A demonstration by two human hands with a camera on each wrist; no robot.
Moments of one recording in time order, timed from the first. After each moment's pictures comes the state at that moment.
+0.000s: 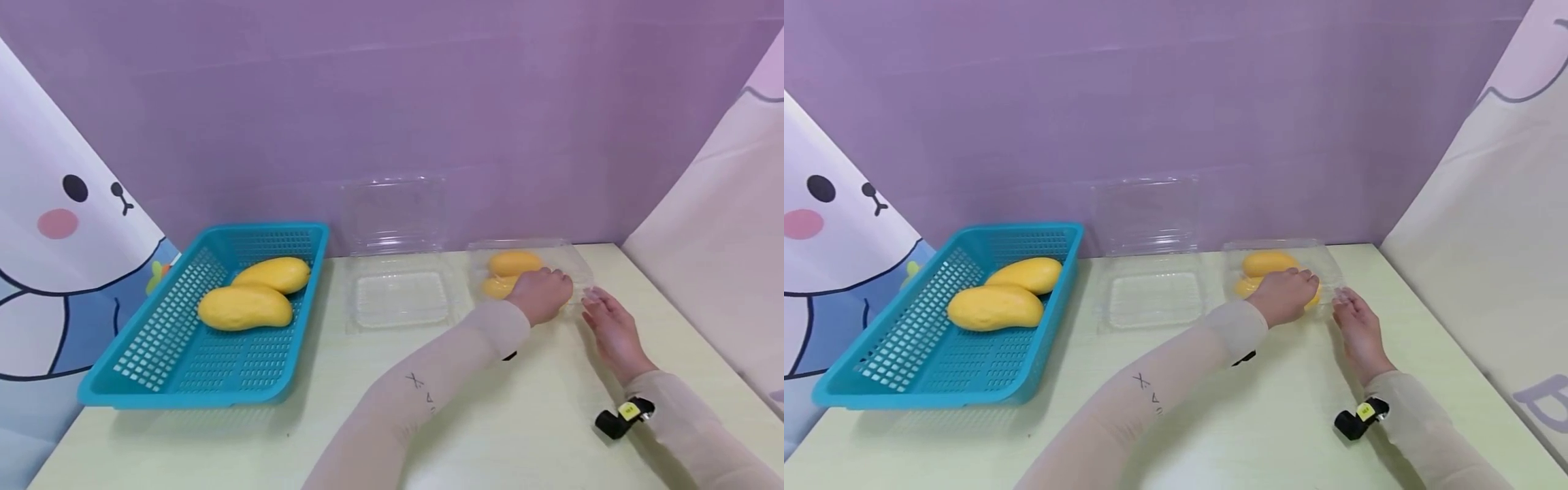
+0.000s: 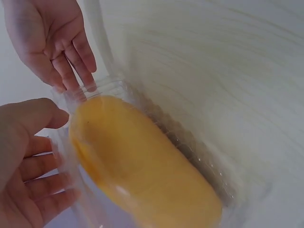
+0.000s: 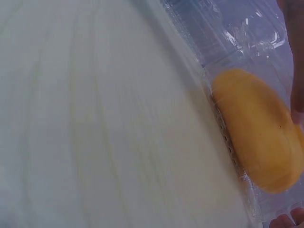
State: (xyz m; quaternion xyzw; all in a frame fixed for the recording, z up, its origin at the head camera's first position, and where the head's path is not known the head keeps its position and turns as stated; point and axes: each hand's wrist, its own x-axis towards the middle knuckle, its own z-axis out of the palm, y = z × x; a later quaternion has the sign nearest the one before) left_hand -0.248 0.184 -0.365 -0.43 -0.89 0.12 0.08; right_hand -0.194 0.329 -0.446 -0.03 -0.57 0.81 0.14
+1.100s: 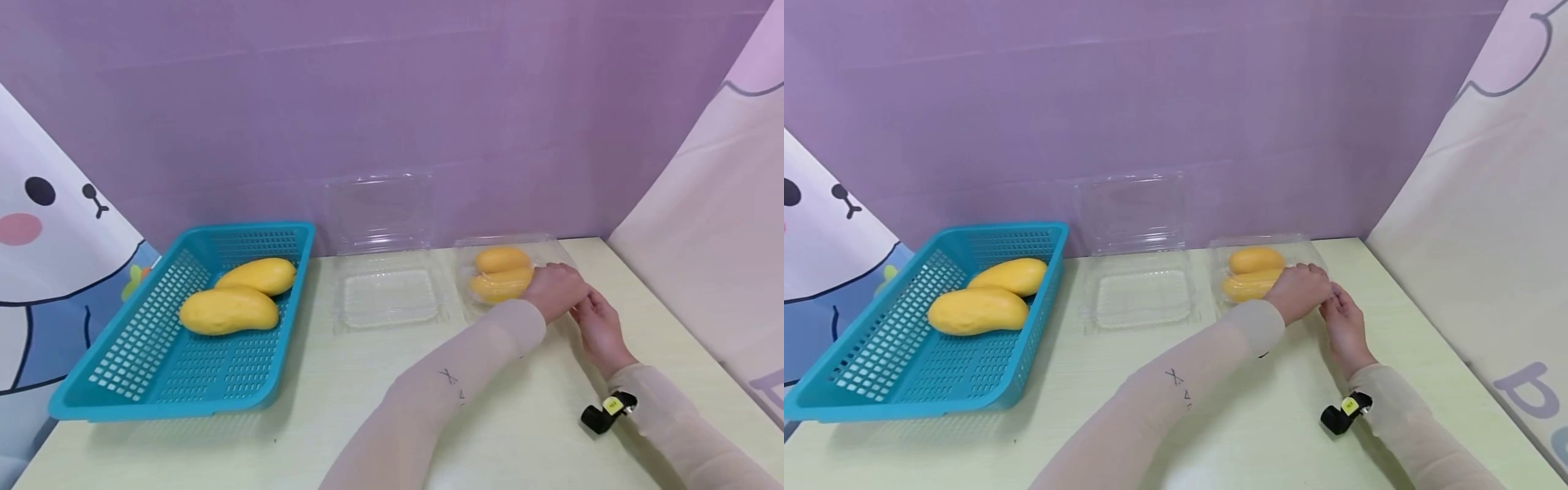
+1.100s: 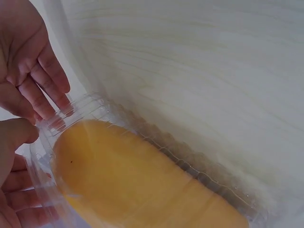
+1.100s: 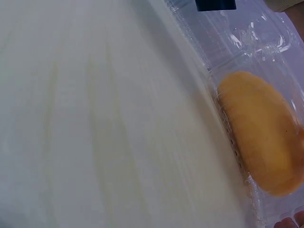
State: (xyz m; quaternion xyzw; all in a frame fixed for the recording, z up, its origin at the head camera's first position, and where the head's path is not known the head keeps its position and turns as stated) left_hand -0.244 0.231 -0.375 -0.43 -0.88 0.16 0.15; right_hand -0.191 0.321 -0.443 -0.05 -0.61 0.77 0.17
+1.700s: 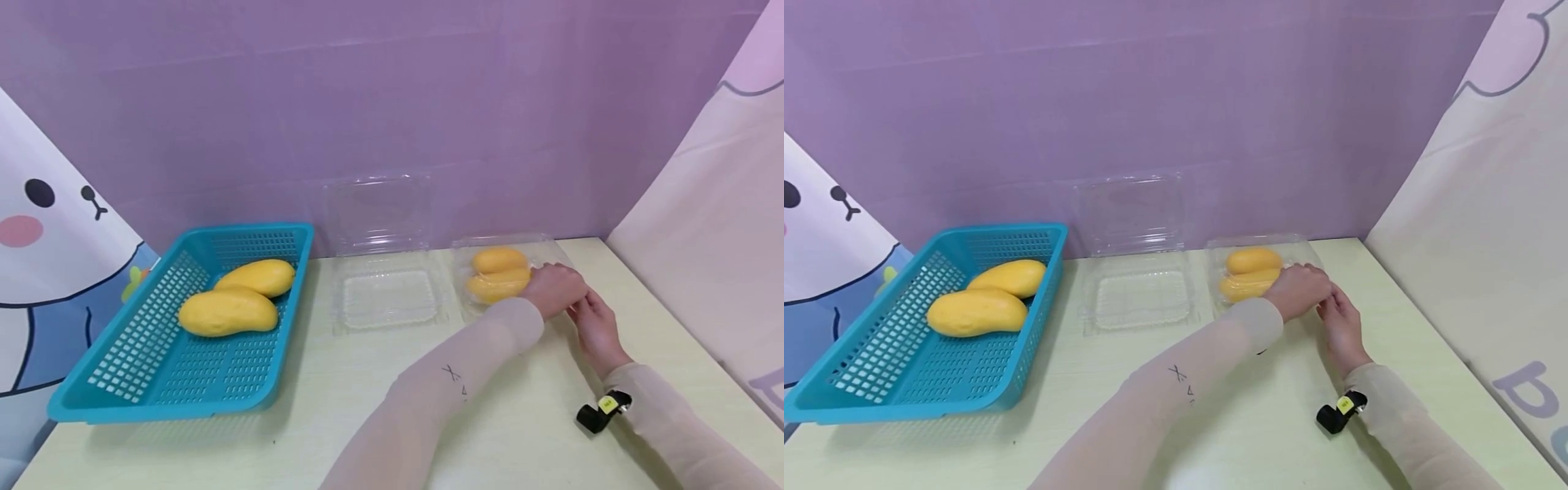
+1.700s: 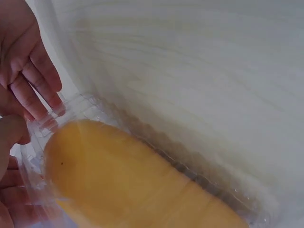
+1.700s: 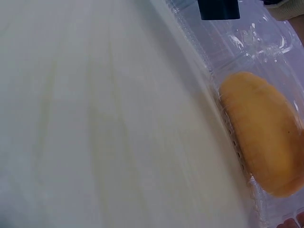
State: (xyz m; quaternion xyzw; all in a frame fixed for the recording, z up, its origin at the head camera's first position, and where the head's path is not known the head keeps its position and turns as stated) left_hand -0.252 0.237 -0.377 -0.45 -0.88 0.15 0.10; right_hand -0.192 0.318 -0.442 -0.07 -0.60 0.78 0.17
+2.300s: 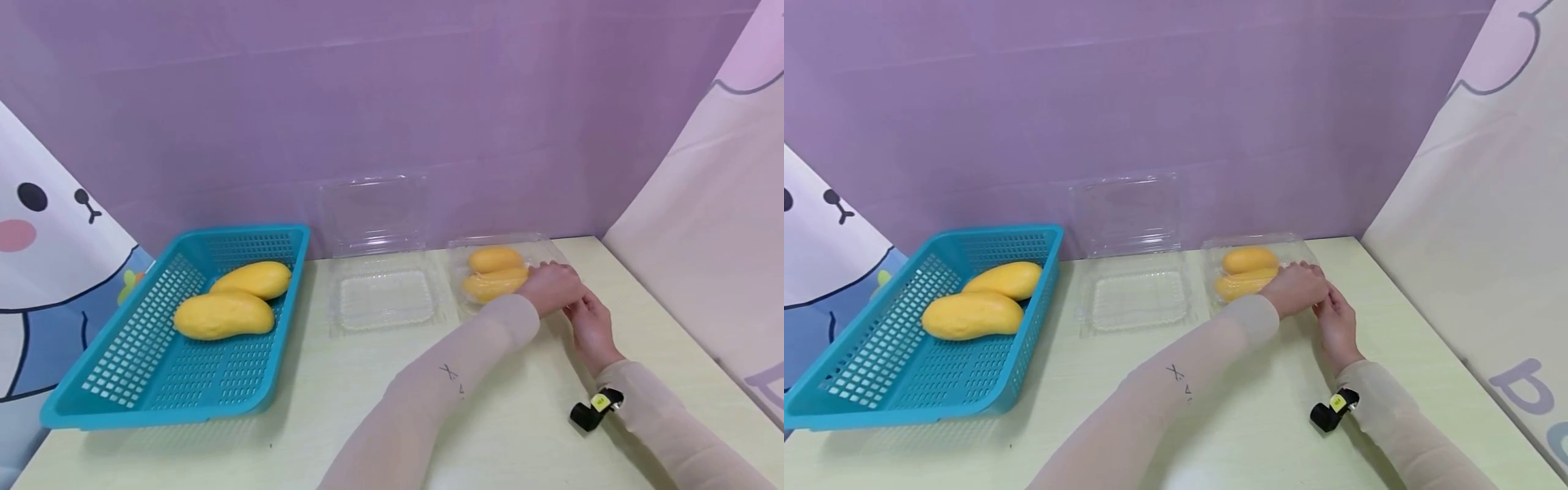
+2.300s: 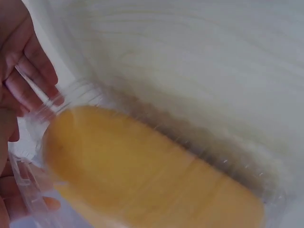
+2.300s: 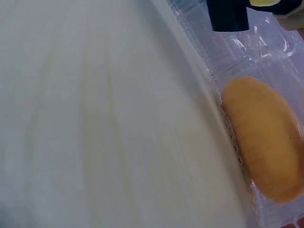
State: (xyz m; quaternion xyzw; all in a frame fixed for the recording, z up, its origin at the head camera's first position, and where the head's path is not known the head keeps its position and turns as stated) left_hand -0.255 0.237 -0.374 -0.49 -0.84 0.20 0.11; right_hand -0.190 0.311 -0.440 -0.09 -0.61 0.76 0.19
